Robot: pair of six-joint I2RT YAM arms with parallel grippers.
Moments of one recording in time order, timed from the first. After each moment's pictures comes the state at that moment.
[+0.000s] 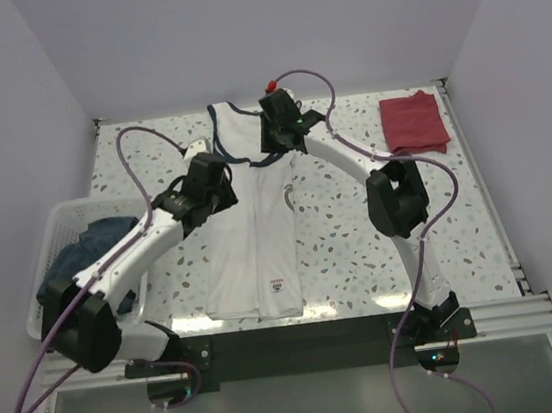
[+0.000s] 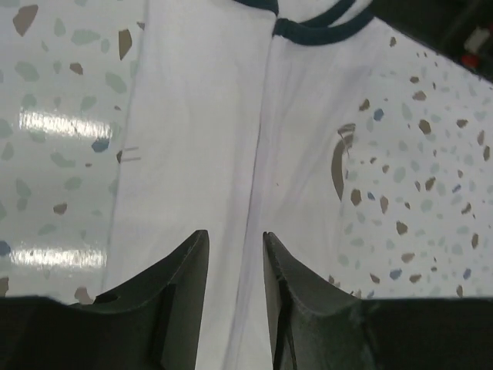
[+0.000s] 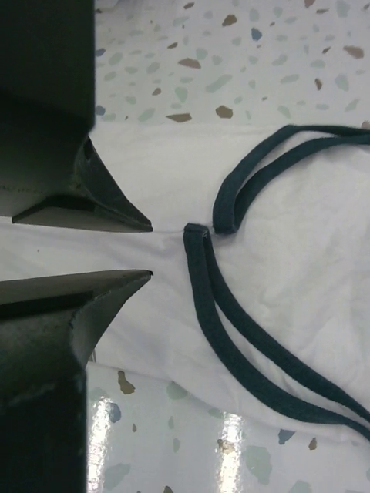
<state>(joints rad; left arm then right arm) -0.60 1.29 1.03 -0.50 -0.33 -0.73 0.59 2.22 2.02 -0.54 0.13 0.58</state>
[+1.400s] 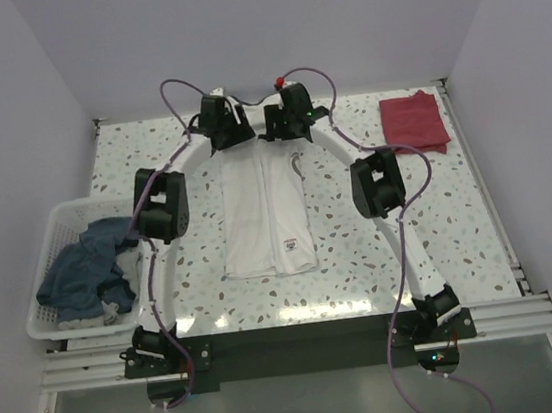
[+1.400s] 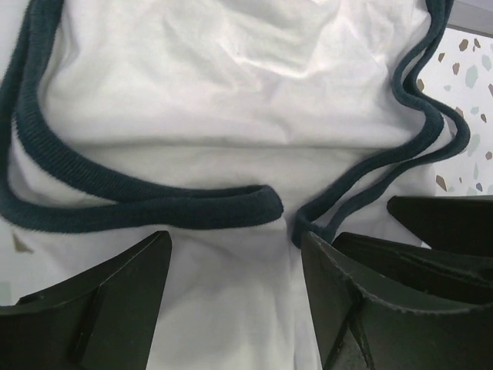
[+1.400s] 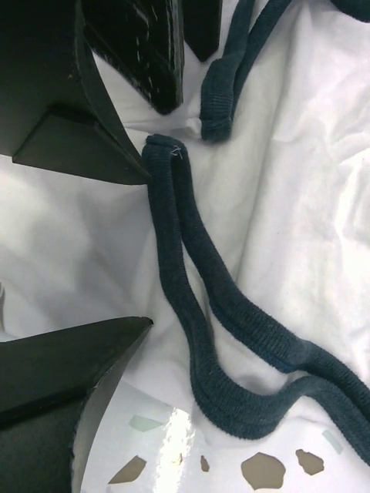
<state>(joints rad) -0.29 2.48 2.06 -0.25 0.08 -0.48 0.41 2.67 2.43 -0.46 -0.02 0.32</state>
